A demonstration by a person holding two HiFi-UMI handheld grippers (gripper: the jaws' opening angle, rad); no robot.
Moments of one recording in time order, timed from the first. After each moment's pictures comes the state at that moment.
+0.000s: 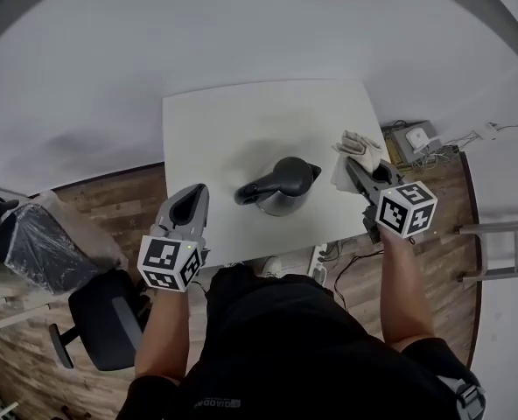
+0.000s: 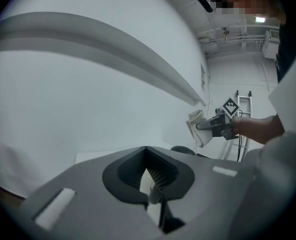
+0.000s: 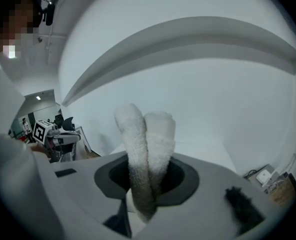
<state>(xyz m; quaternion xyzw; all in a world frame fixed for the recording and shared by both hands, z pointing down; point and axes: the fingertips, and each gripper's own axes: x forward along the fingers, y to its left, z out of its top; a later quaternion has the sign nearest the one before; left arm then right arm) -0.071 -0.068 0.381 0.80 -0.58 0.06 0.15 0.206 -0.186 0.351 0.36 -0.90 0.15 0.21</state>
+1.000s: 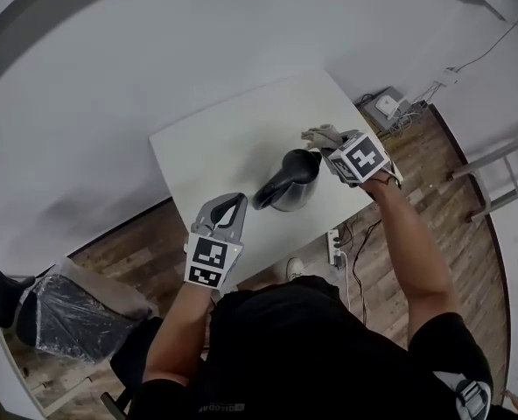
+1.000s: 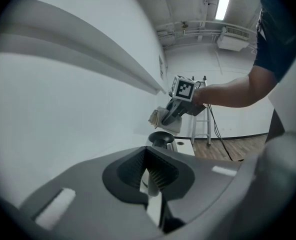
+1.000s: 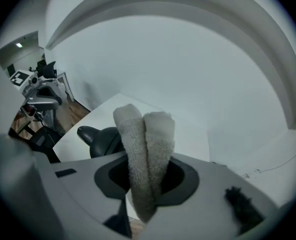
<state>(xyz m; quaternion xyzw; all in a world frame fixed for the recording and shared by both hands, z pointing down) -0.036 -0.069 0.402 0.91 -0.38 0.15 0.05 0.156 -0.179 0.404 0.37 -0.78 0.10 0.49</state>
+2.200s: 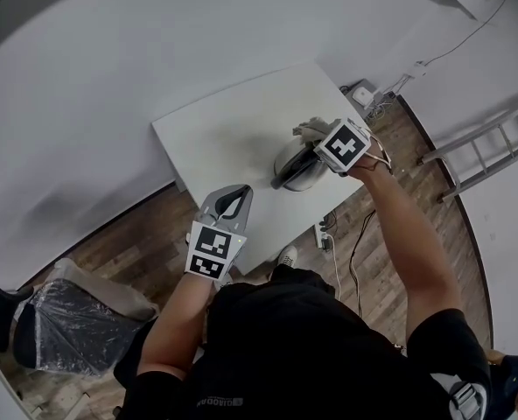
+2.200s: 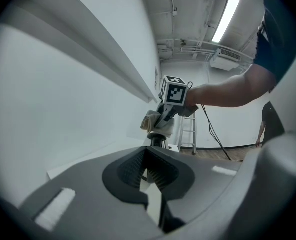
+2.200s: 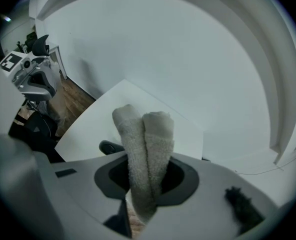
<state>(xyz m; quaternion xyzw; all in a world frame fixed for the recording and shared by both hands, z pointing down) -0.110 -0.037 0.396 0.94 -0.31 0.09 0.08 0.074 -0.137 0.390 0.39 -0.68 0.07 0.62</state>
